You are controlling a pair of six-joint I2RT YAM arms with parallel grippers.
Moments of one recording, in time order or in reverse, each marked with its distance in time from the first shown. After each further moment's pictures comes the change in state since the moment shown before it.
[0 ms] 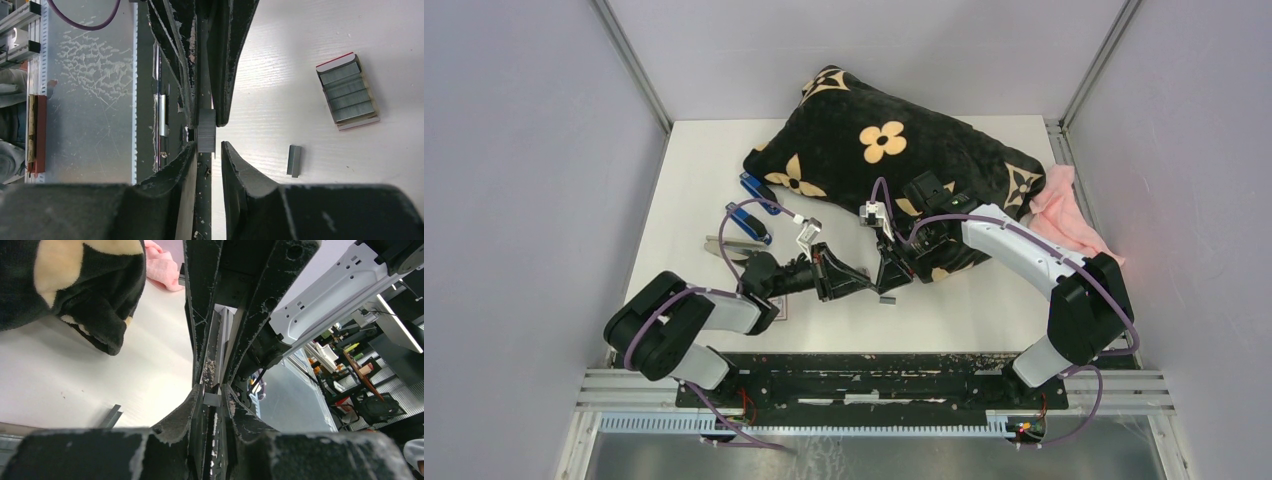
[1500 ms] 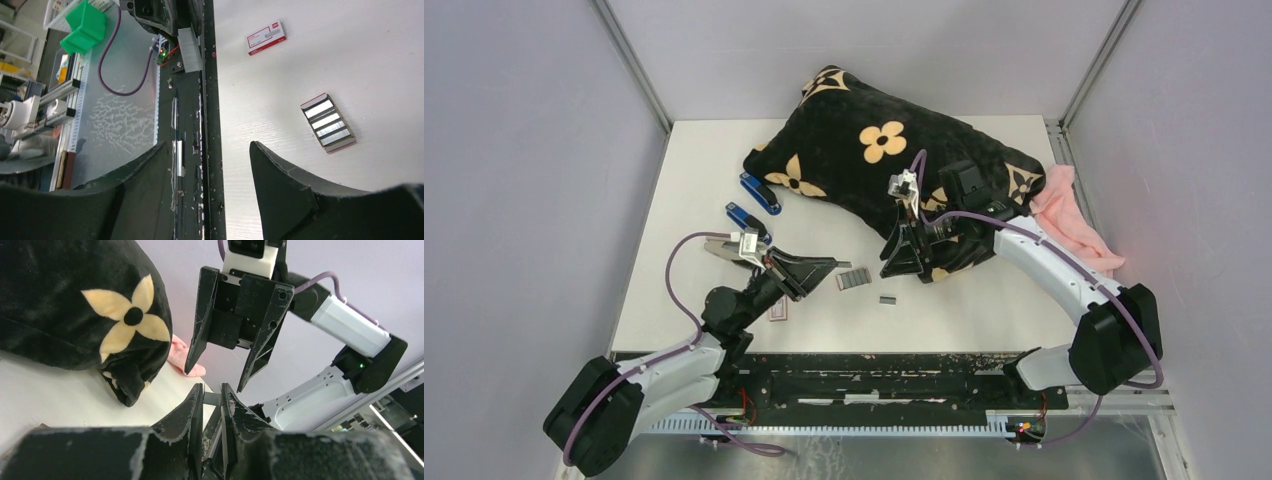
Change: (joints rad) left arm 0.000 -0.563 -0.211 -0.167 -0.465 -0.149; right arm -0.119 -0.163 -0.097 0.266 -0.155 0.272
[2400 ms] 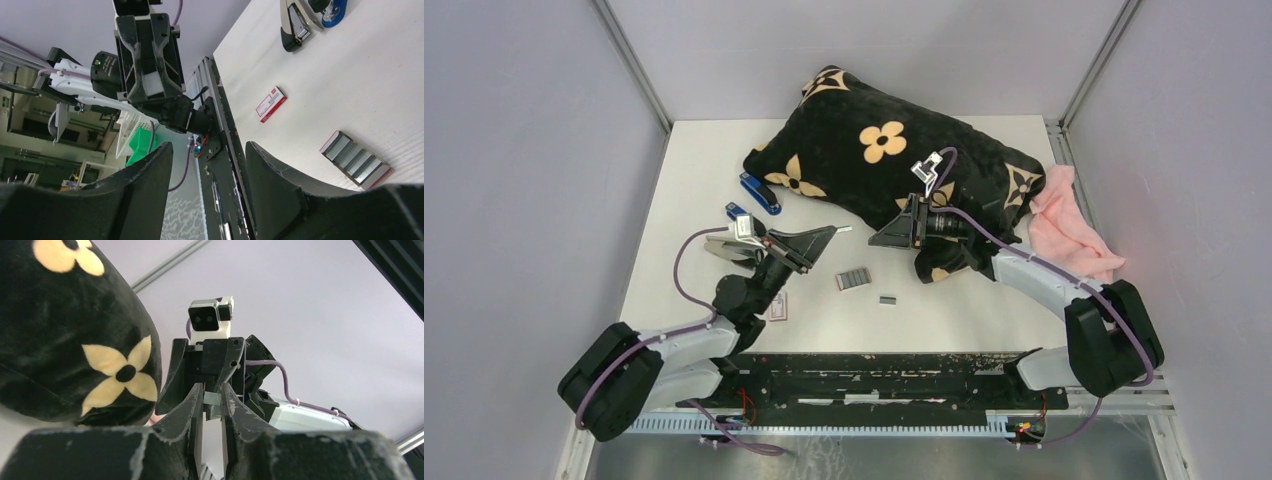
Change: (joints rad) left arm -0.036 0.177 0.105 0.153 -0.286 -0.164; right arm -0.053 -0.023 -0.349 1.022 0.119 1.019
